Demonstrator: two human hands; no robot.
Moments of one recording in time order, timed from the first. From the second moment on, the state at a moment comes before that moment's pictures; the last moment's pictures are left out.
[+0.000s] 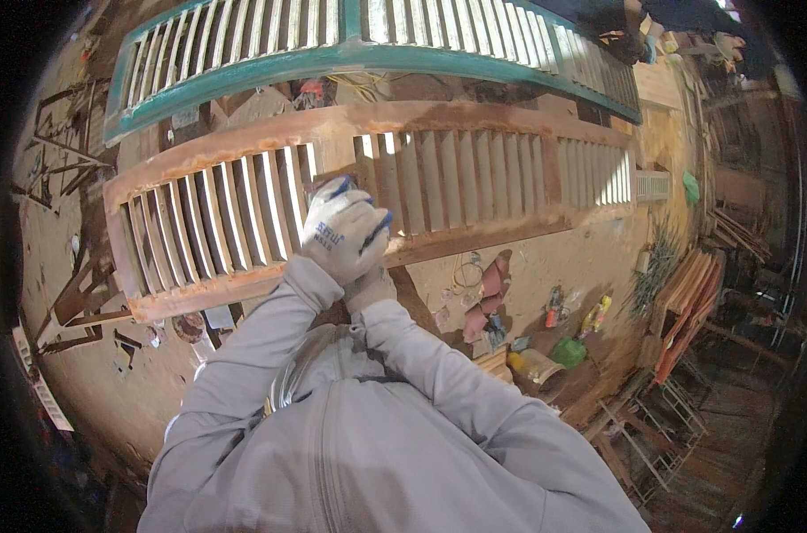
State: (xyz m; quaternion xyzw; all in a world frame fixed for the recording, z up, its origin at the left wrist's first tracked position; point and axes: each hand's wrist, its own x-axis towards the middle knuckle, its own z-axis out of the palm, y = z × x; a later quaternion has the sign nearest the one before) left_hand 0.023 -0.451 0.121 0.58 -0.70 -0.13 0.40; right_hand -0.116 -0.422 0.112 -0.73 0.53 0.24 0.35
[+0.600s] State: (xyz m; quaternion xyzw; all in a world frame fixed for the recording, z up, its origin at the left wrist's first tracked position) left_hand 0.137 -0.647 0.118 0.69 -0.68 -0.04 0.24; right_hand 0.022 -0.629 0.078 -0.69 0.58 -0.06 0.42
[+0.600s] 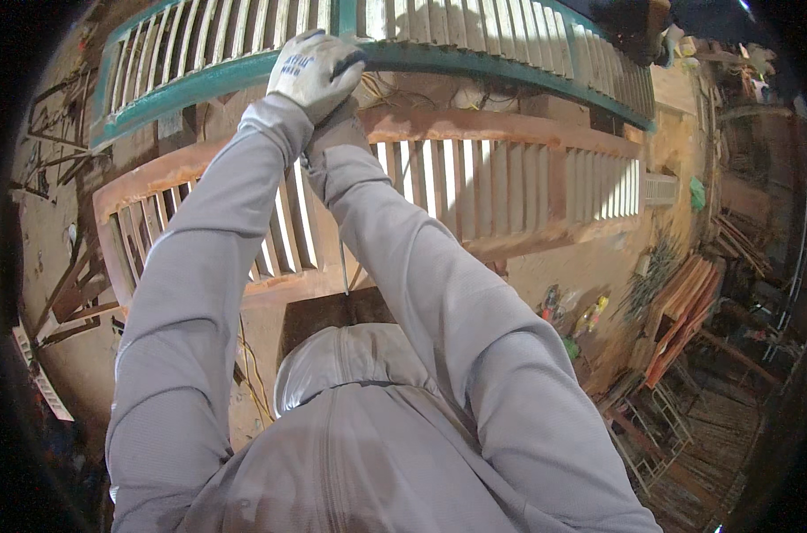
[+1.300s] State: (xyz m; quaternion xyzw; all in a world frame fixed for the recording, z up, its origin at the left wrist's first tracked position) left_hand 0.025 -0.500 0.116 0.60 -0.71 -0.14 0.34; right_hand -0.102 -0.474 0.066 -0.62 0.62 -0.11 0.47
